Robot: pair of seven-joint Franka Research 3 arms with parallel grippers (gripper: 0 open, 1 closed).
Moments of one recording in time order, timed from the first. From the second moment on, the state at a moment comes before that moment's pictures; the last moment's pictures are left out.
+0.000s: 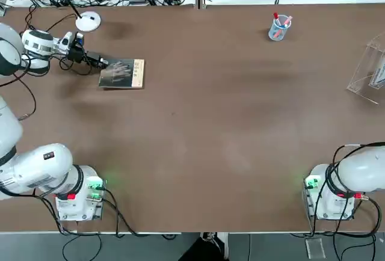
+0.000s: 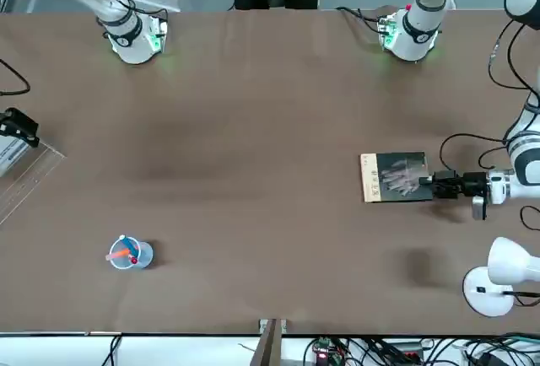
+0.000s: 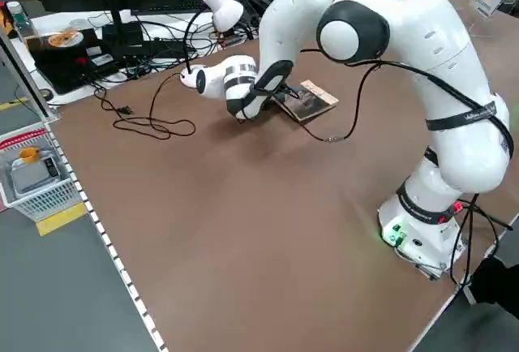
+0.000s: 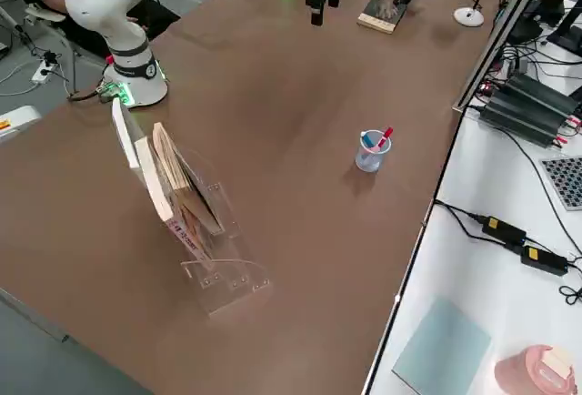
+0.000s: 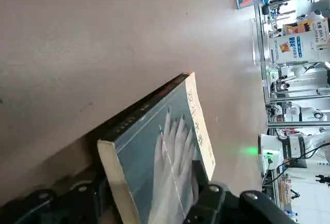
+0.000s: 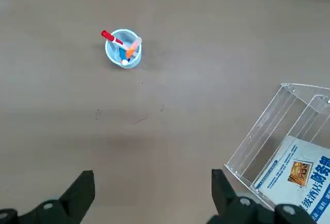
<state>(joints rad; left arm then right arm) 0.39 0.80 -0.13 -1.72 -0.88 1.81 1.14 0.13 0.09 -0.07 -1.46 -0.05 1.64 0.02</state>
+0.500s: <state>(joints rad) 0.40 0.80 -0.13 -1.72 -0.88 1.81 1.14 0.13 0.09 -0.07 -1.46 -0.05 1.64 0.02</state>
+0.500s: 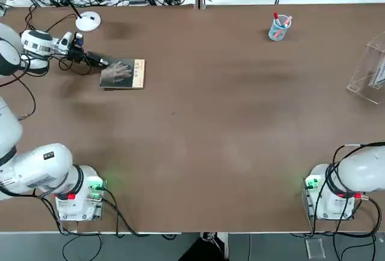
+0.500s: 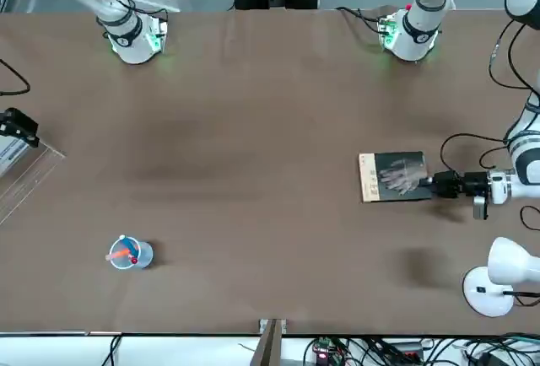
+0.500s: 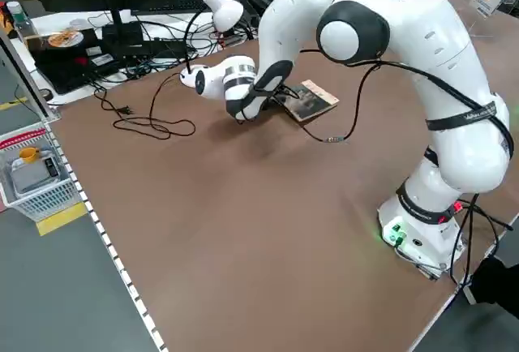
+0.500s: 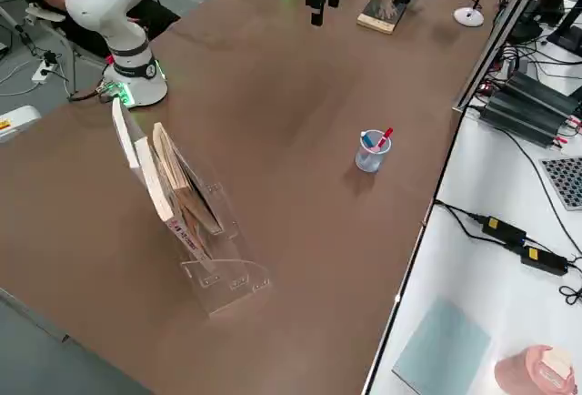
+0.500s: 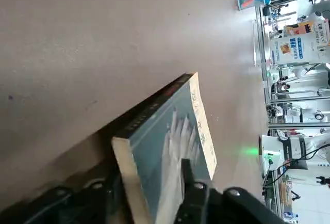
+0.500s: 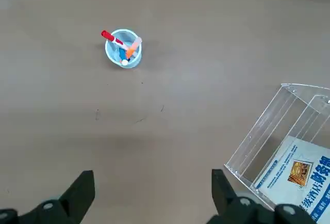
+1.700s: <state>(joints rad) 0.40 0.81 -0.13 -1.72 -0.88 1.80 1.20 0.13 0.09 -0.07 -1.46 -0.05 1.64 0.02</state>
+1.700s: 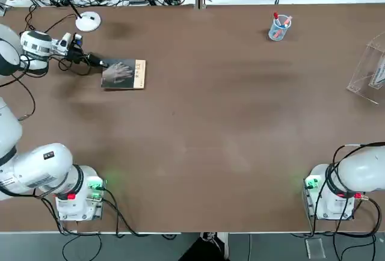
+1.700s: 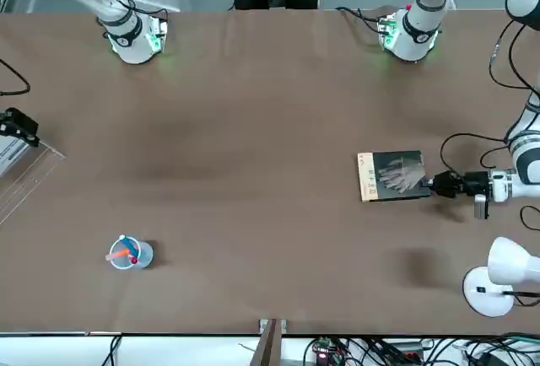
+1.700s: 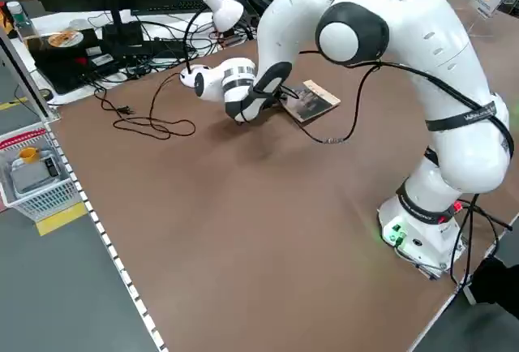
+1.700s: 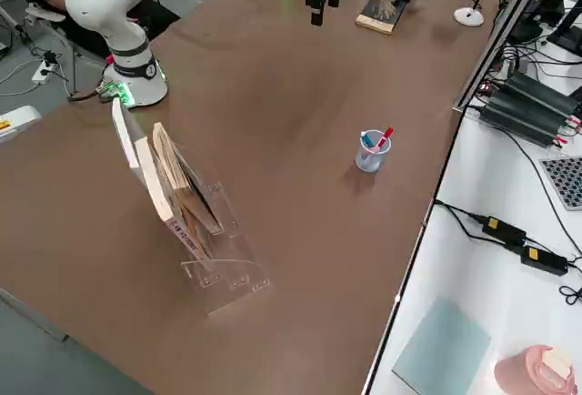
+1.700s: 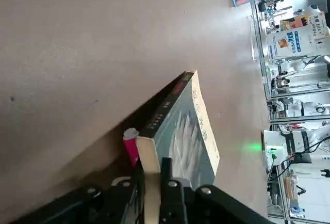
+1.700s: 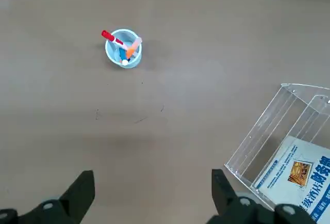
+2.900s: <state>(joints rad) 0.40 0.79 -0.17 -1.62 -0.88 1.62 0.98 0.13 0.09 -0.07 -1.46 -0.05 1.64 0.02</state>
